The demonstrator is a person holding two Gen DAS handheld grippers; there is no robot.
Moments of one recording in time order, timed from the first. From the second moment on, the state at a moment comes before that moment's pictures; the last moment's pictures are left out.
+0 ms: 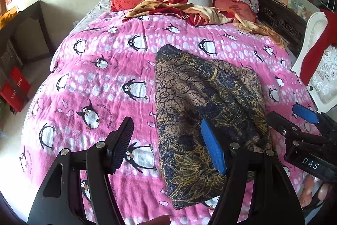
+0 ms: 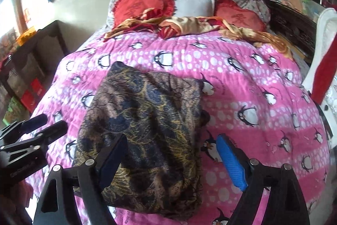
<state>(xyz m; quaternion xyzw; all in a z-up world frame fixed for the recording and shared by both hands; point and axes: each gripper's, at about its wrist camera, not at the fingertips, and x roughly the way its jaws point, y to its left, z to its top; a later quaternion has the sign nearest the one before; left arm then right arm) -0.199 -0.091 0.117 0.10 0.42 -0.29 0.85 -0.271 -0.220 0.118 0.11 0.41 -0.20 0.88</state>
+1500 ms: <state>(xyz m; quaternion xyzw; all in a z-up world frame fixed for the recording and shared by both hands) -0.192 -0.090 0.098 0.10 0.43 -0.28 0.85 -0.254 -0.215 0.099 0.11 0.44 -0.19 0.87</state>
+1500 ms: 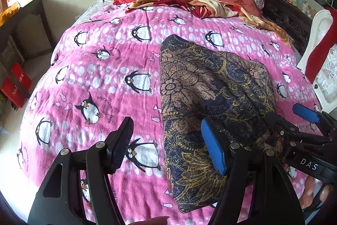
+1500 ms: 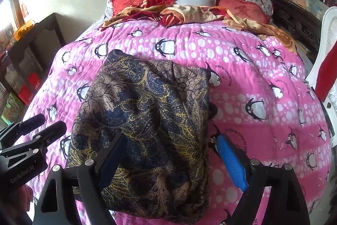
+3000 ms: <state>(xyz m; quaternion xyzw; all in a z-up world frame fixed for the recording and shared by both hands) -0.176 -0.089 0.084 0.10 0.45 -0.27 0.85 -0.235 -0.209 0.089 0.10 0.46 -0.18 0.86</state>
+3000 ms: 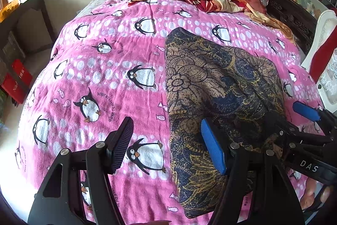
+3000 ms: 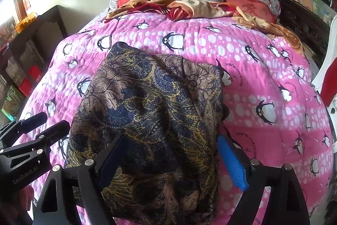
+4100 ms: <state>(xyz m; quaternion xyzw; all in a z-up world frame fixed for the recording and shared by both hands) -0.176 -0.087 0.079 0.10 0.45 -0.27 0.84 -0.231 -0.211 0.080 0.11 0.47 -0.18 0.86</state>
